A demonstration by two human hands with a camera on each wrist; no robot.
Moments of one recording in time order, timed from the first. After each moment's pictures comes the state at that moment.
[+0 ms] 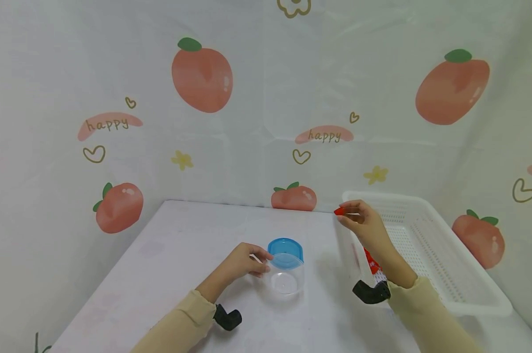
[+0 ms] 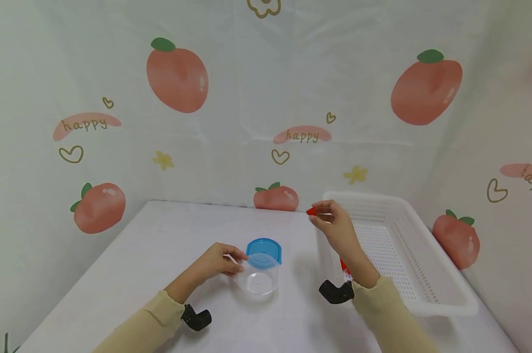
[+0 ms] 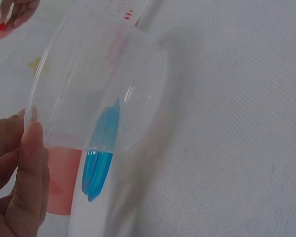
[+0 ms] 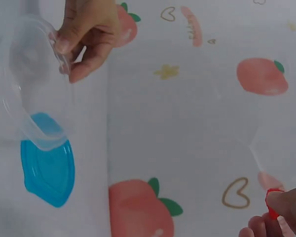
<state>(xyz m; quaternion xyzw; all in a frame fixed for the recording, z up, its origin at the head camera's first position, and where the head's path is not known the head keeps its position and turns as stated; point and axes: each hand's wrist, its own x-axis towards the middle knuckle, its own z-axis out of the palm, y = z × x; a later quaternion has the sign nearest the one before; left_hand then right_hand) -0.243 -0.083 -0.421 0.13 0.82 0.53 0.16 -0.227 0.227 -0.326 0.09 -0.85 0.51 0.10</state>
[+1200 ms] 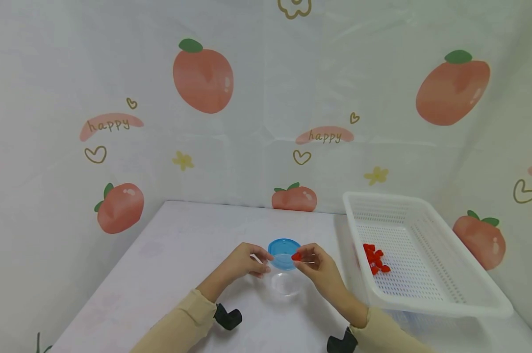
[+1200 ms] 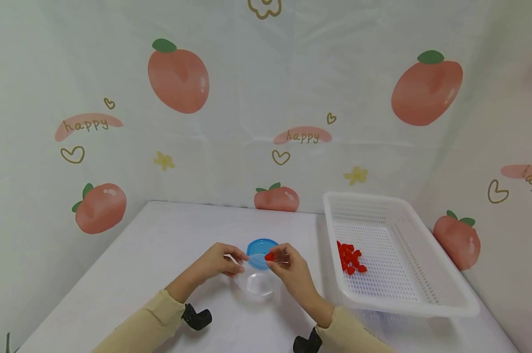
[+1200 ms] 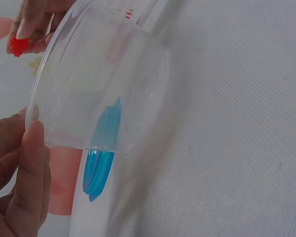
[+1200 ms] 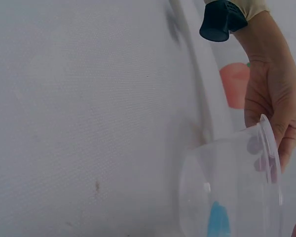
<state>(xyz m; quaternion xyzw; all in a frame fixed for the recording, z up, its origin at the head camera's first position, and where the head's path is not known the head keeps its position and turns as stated) -0.245 -0.083 -0.422 0.14 0.82 0.54 0.16 -0.196 0.144 -0.420 0.11 -0.79 0.59 0.08</state>
